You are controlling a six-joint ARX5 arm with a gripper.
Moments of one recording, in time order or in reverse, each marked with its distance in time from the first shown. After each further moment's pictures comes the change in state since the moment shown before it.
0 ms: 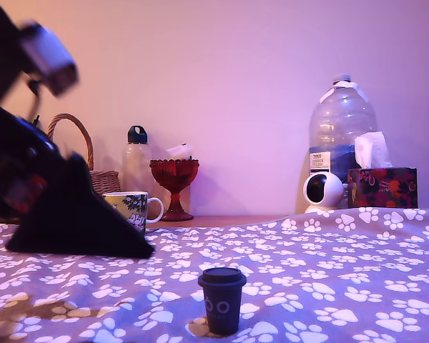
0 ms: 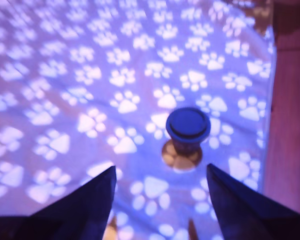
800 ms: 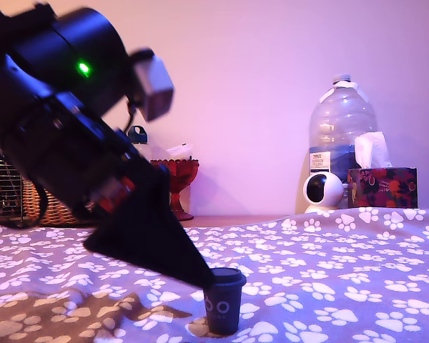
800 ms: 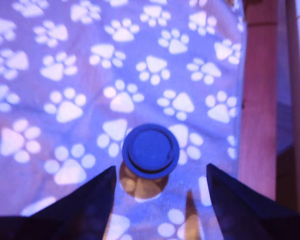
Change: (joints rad) arm -0.138 0.217 0.275 -0.279 -0.026 0.000
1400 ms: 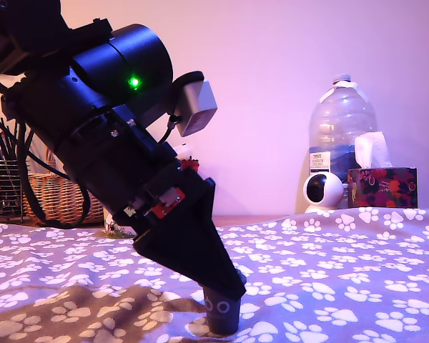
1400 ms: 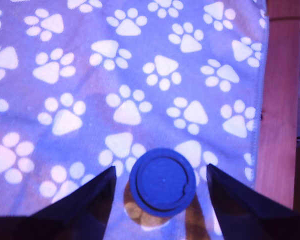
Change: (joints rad) arm -0.032 0.103 0.130 -0.087 -0.037 -0.018
